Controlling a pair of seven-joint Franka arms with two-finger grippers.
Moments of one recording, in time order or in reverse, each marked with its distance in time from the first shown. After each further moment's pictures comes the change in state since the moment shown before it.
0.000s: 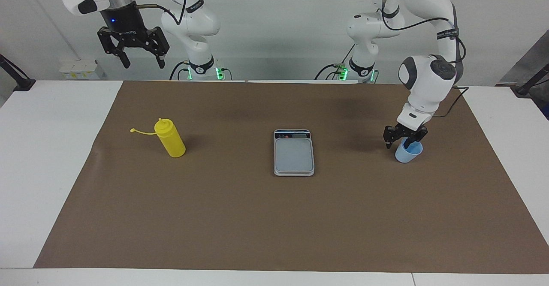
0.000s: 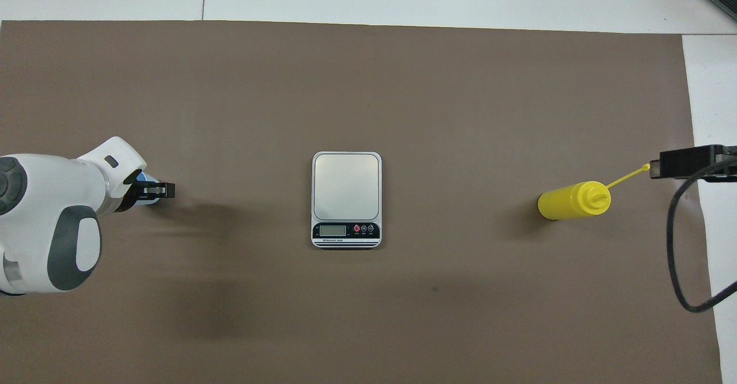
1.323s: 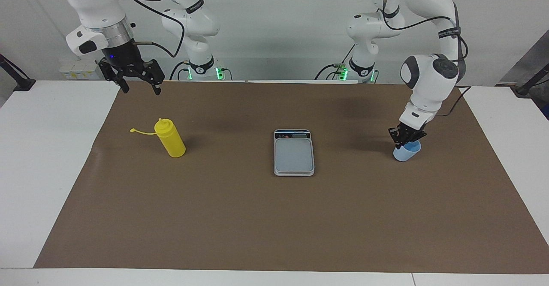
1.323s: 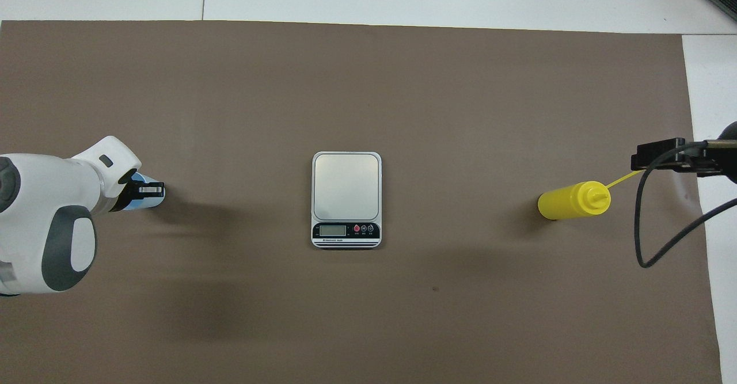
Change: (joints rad) left arm 0.000 -0.007 0.010 0.003 0.010 -0.004 0.001; right arm -0.046 0.014 -0.004 -0.176 -0.023 0.166 0.000
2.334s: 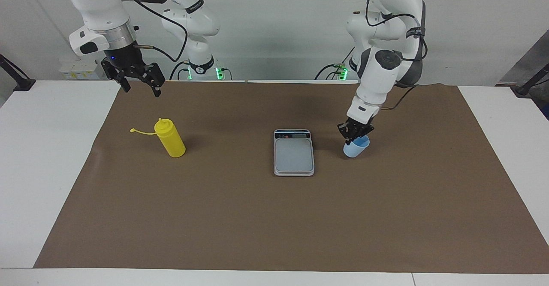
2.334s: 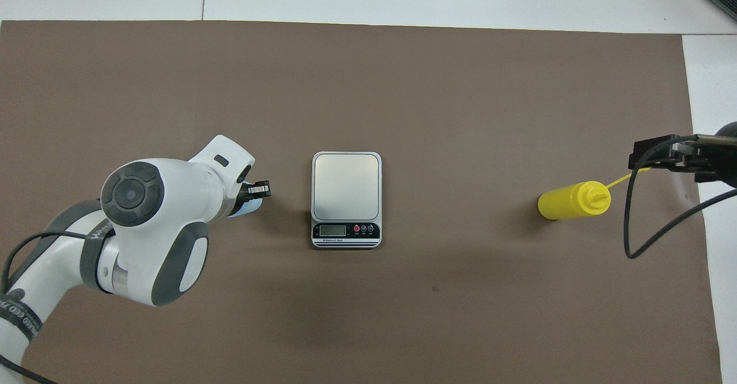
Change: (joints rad) left arm -0.364 0.020 -0.016 0.106 -0.054 -0.069 -0.485; right arm 0.008 -0.001 0.005 -0.011 -0.014 0.001 0.114
